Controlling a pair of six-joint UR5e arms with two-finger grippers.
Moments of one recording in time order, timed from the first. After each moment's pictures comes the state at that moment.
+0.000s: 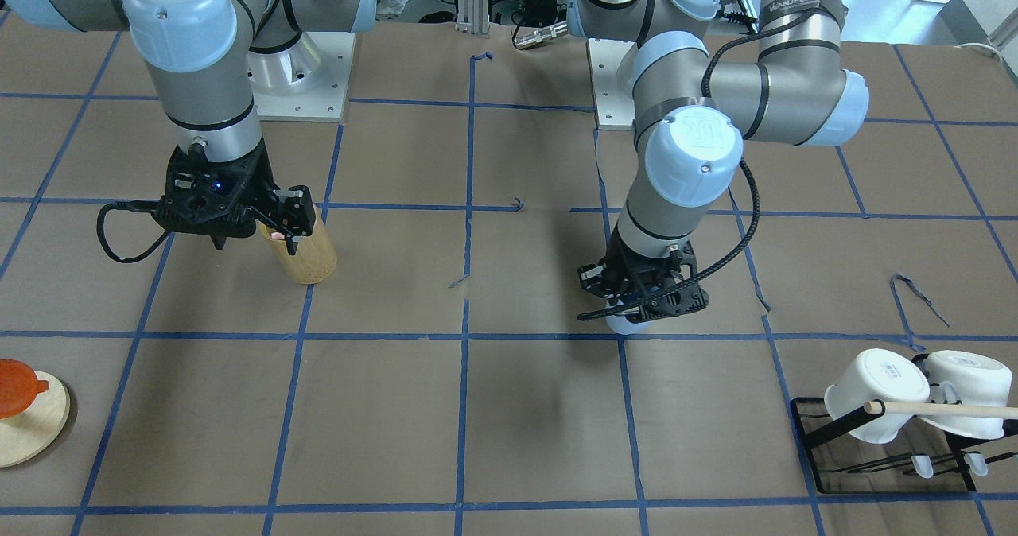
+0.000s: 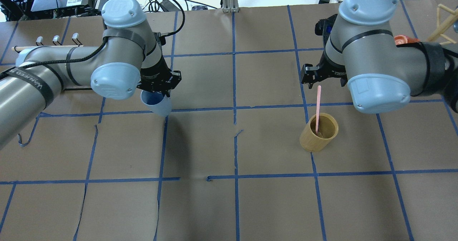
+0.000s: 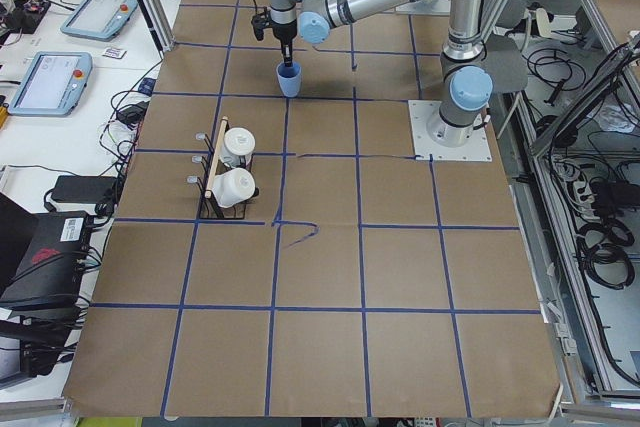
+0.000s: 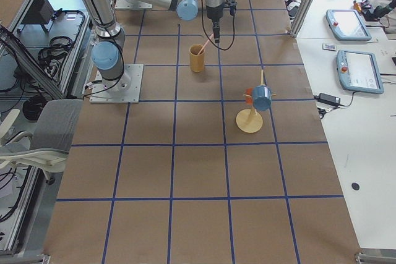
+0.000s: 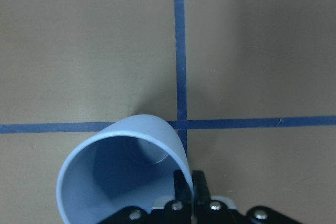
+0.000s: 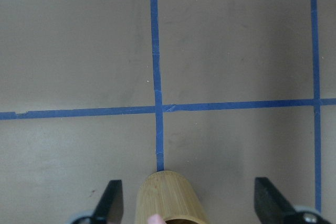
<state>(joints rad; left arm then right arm) -1.69 -1.85 -1.74 -1.15 1.58 -0.37 1.60 -1.53 1.90 -2.06 -1.67 0.04</state>
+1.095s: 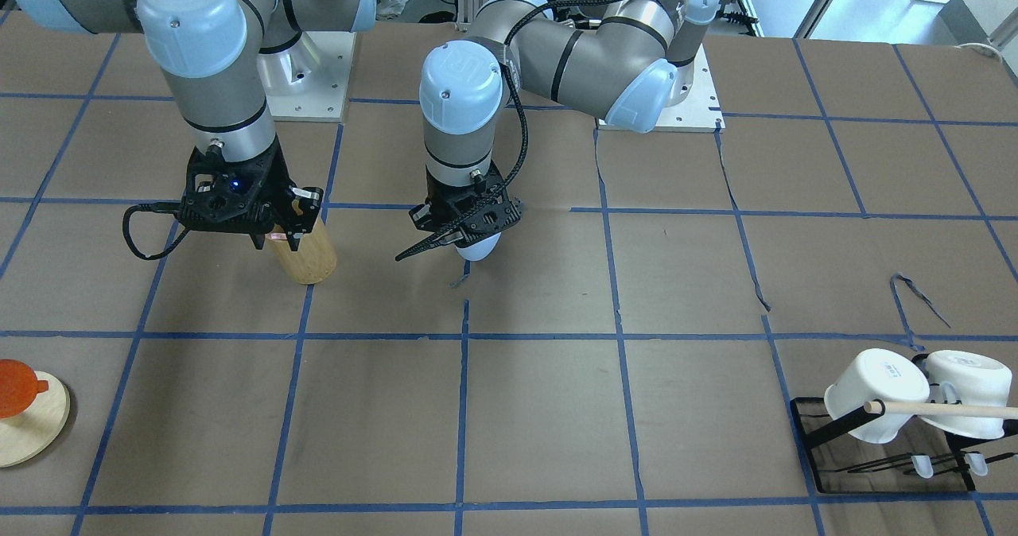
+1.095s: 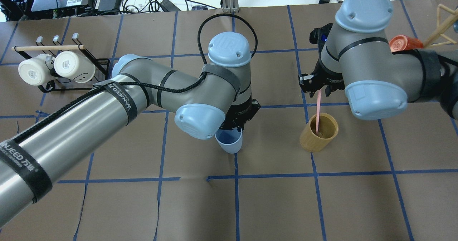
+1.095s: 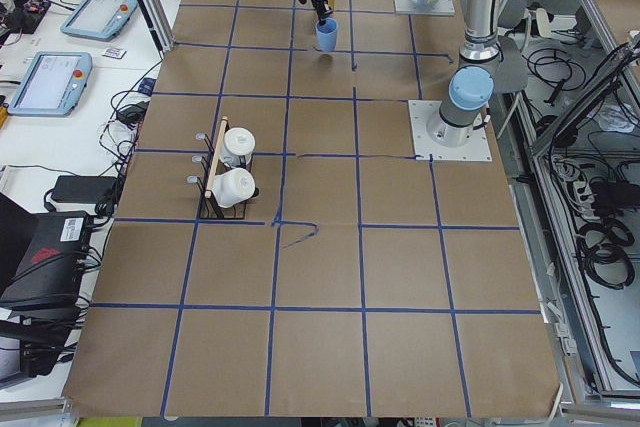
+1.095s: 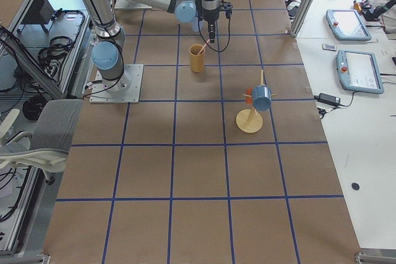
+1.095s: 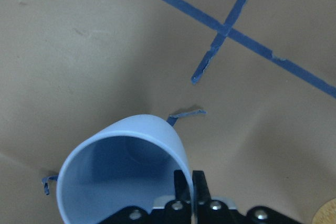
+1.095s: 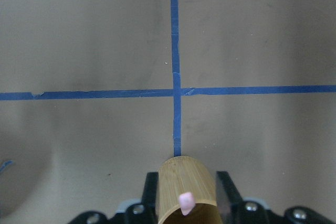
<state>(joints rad) -2.04 -1.89 -1.74 -1.16 1.48 -0.97 1.61 -1.54 1.91 -2.05 -1.63 0.05</state>
